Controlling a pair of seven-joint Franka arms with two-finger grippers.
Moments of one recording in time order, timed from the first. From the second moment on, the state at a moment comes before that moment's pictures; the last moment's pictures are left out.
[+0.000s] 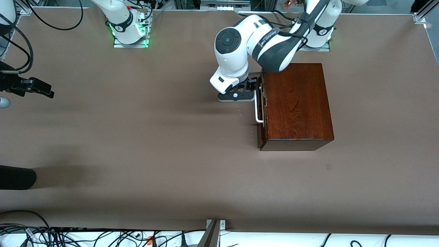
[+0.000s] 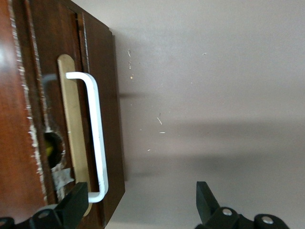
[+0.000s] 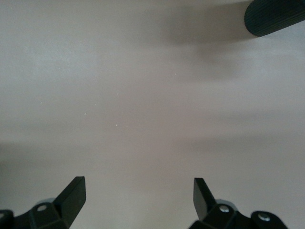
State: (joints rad) left arm -0.59 0.46 -0.22 -1.54 0.14 1.82 -0.82; right arm 0.07 0.08 -0.16 -1.61 -0.01 1.64 -0.04
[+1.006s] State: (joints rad) left arm -0.56 0.46 -0.22 -1.69 0.22 1.93 -0.76; right arm 0.07 0.08 -0.16 -1.61 -0.01 1.64 -0.04
